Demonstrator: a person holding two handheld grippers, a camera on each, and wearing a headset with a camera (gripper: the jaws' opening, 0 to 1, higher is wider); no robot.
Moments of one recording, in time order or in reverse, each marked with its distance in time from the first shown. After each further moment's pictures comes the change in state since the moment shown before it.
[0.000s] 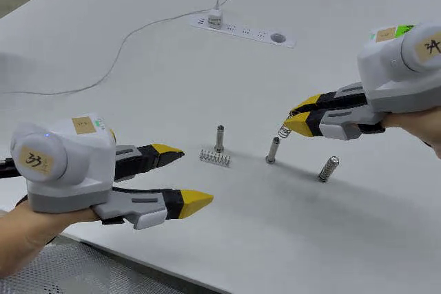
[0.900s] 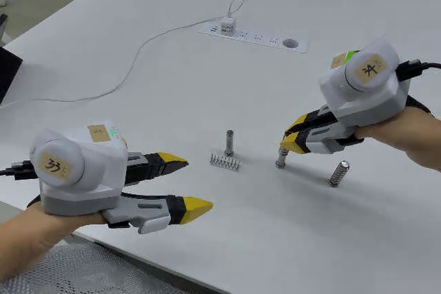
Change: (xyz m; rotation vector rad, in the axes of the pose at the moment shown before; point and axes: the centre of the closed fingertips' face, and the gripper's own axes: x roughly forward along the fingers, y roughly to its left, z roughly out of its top) left arm -0.005 0.002 -0.011 0.051 0.078 0.039; right arm 0.036 0.006 -0.028 -0.098 0.149 0.042
